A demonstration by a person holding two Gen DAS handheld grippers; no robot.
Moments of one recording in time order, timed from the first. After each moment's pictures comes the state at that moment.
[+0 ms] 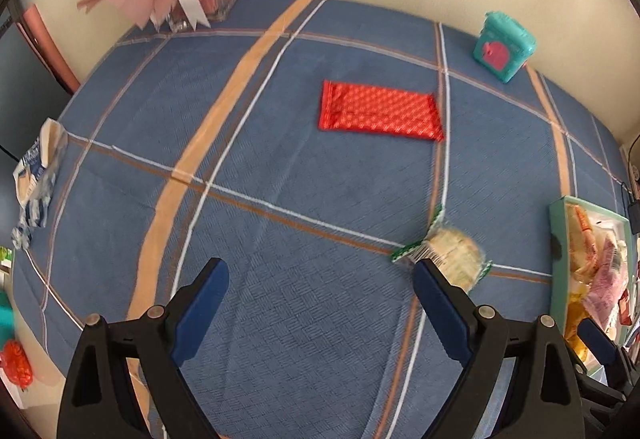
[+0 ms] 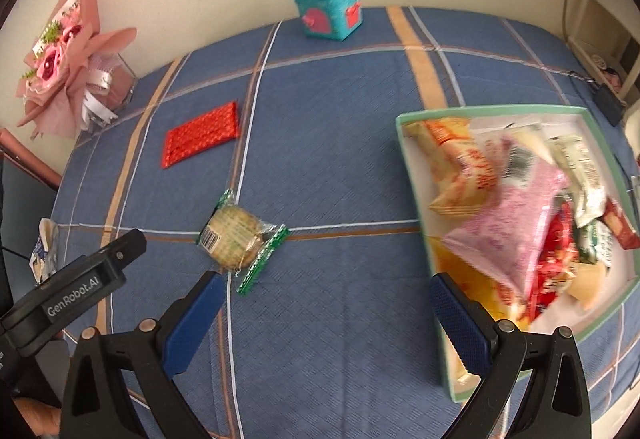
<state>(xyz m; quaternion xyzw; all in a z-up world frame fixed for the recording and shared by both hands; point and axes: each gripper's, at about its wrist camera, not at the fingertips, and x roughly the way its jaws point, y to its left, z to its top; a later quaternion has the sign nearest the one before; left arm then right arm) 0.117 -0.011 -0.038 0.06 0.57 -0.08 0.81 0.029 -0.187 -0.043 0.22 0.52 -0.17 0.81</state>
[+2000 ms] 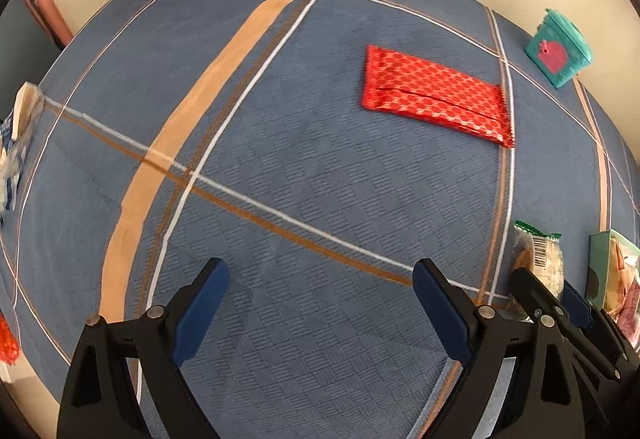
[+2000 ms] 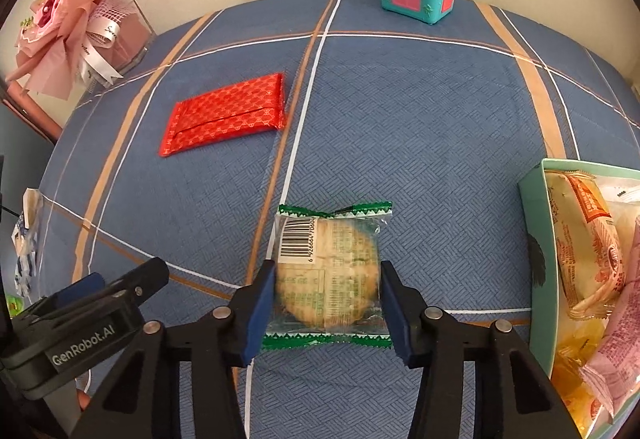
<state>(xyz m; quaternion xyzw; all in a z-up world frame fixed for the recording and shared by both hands) 0.172 0.018 -0.103 0.03 0.60 -0.07 0.79 0.152 -0.157 -0.095 0.17 0.54 -0.11 0.82</state>
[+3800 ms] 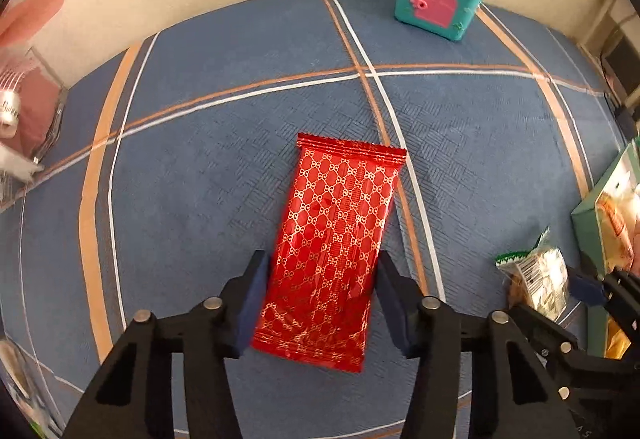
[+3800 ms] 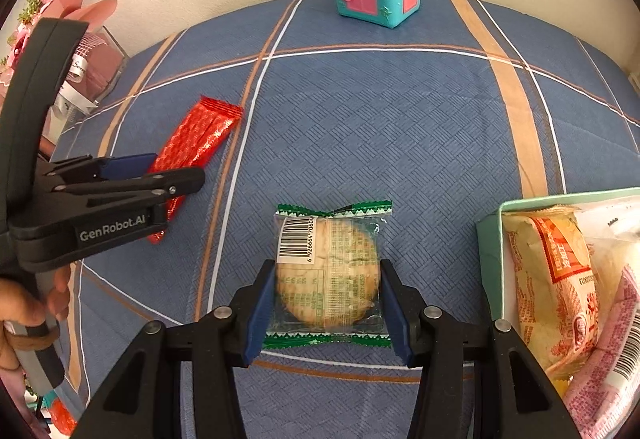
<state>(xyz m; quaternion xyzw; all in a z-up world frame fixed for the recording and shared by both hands) 0.262 -0.097 -0.109 0.20 0.56 -0.27 0.76 0.154 -0.230 -0.093 0.20 0.53 -0.13 0.81</state>
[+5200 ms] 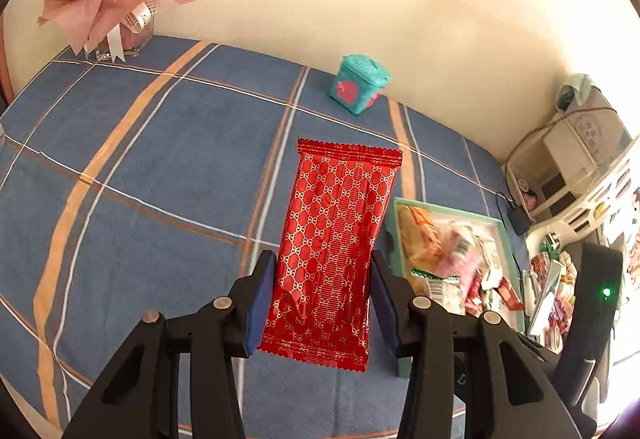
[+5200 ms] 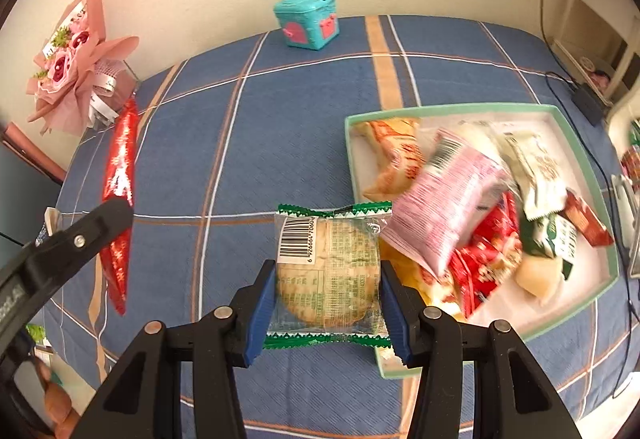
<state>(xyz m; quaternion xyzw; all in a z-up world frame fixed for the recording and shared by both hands) 0.037 -0.052 0.015 -0.06 0.49 -0.25 0.83 0.003 -0.227 -0.024 0.22 0.49 -0.18 0.82</state>
